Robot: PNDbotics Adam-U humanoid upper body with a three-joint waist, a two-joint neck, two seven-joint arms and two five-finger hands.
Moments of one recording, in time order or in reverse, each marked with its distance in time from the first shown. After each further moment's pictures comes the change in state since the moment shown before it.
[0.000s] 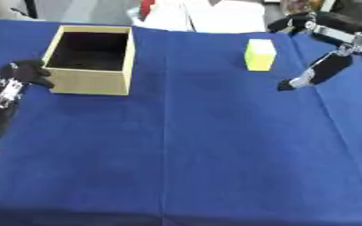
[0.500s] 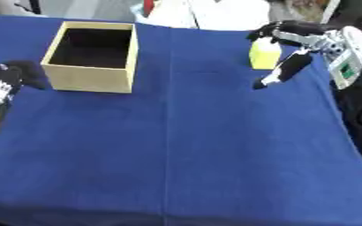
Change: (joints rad) left arm -0.016 0.001 -0.012 -0.001 0.007 -0.004 -0.012; right arm -0.084 0.100 -0.135 0.177 0.363 0.042 -0.077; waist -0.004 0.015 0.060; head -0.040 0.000
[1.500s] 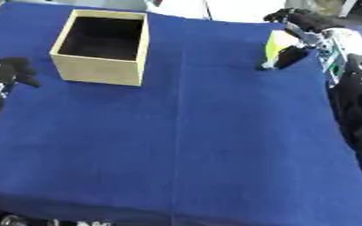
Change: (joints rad) left arm -0.018 0.000 -0.006 -0.008 -0.005 -0.005 -0.008; right arm -0.032 -0.005 -0.122 0.123 0.297 0.182 -0.367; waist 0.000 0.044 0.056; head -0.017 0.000
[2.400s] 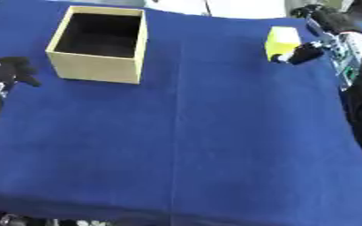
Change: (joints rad) left arm -0.001 0.000 0.000 -0.003 -0.005 -0.002 -0.002; right arm 0.002 -0.030 -0.024 0.052 -0.015 0.098 -0.107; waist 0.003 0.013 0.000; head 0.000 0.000
